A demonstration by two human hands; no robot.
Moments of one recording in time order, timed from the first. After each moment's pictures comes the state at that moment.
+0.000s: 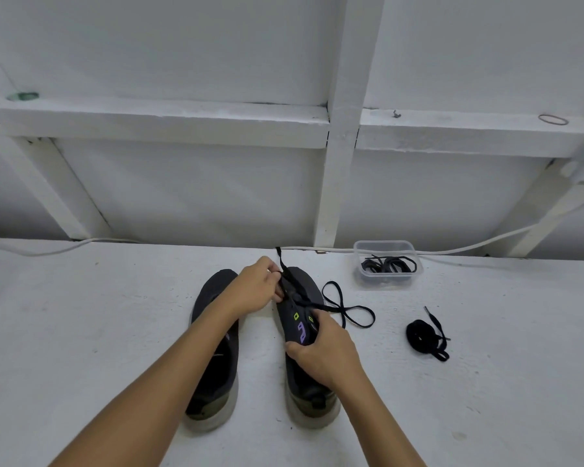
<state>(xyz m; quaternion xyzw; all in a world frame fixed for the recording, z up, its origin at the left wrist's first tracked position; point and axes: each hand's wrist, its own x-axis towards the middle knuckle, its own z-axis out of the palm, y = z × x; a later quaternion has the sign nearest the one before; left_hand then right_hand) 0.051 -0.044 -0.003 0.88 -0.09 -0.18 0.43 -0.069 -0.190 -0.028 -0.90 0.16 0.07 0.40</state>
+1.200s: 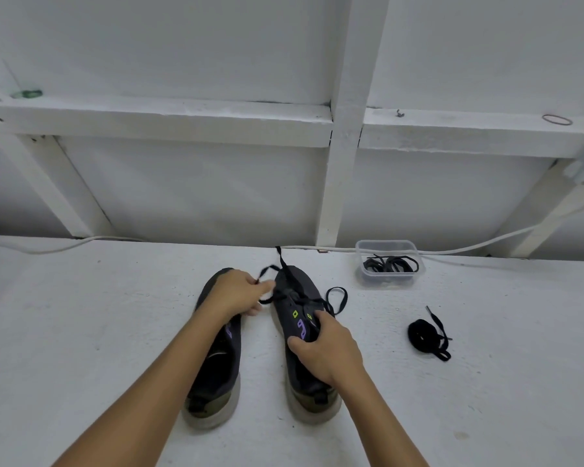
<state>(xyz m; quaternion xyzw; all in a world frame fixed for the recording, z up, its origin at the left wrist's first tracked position) 0.047 -0.021 -0.006 0.89 0.08 -0.20 0.41 -0.069 -0.188 -0.025 -0.90 0.17 0.10 0.38</state>
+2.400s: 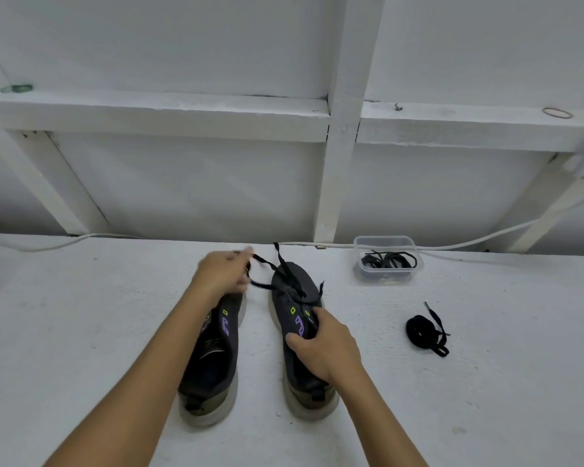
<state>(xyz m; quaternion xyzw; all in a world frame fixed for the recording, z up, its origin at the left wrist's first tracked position) 0.064 -0.011 0.008 0.82 0.16 -0.12 0.53 -0.070 -0.189 -0.026 -0.90 0.18 0.09 0.39</state>
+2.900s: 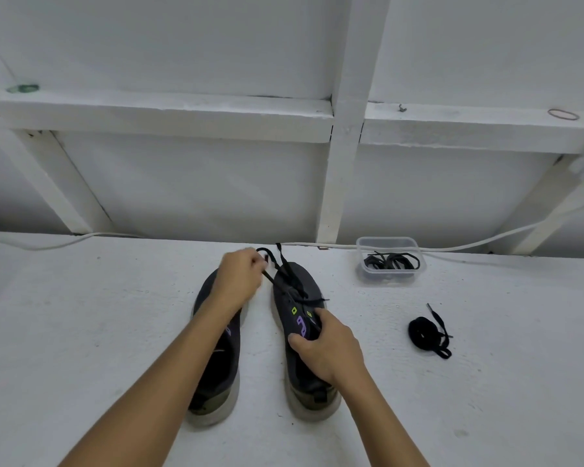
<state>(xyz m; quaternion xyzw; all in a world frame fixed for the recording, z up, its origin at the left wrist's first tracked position) 0.058 -0.034 0.001 0.94 -0.01 0.00 0.34 -0.071 -0.191 -0.027 -0.90 0.18 0.09 0.39</state>
